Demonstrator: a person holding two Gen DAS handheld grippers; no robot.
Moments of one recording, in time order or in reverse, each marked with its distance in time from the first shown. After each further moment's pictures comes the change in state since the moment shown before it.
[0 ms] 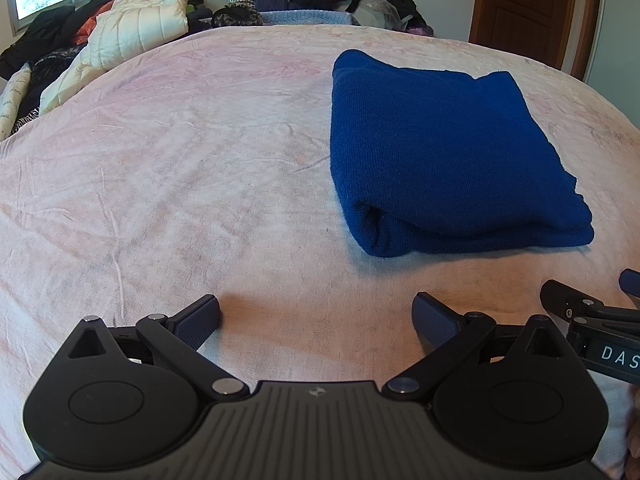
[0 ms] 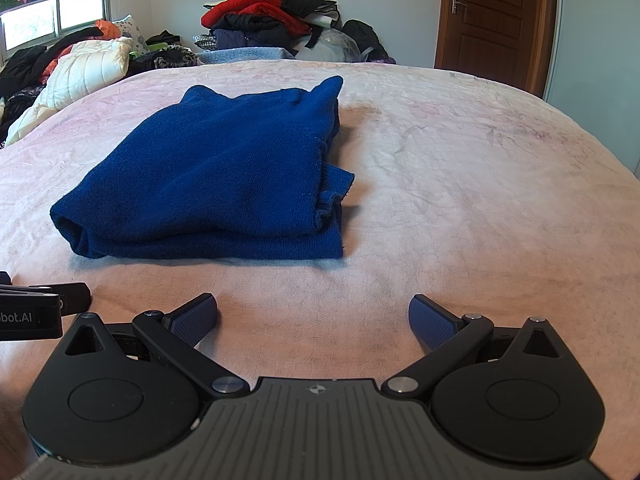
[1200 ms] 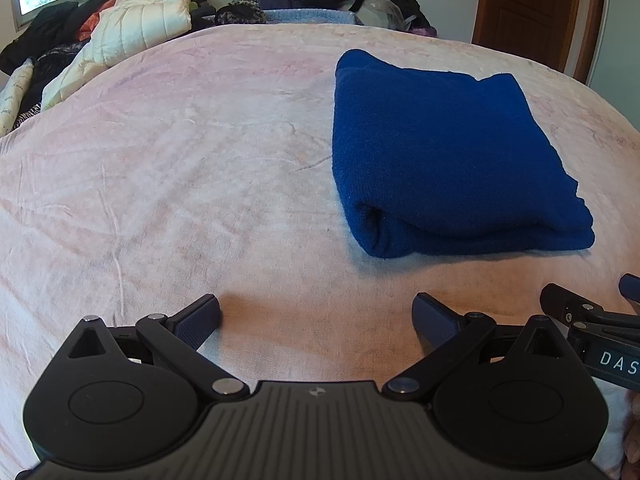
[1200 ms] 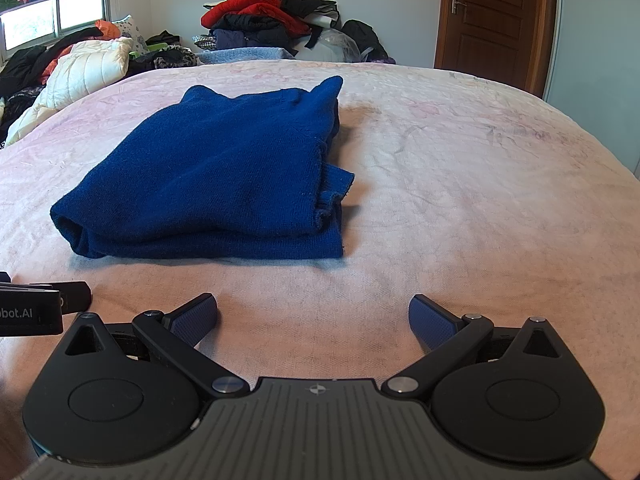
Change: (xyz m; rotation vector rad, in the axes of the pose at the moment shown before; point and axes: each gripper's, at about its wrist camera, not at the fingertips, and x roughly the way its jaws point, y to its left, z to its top) left arm 0.000 0.001 -0.001 -0.015 0.000 -0.001; right arm 0.000 0.000 0.000 0.000 -0.001 0.000
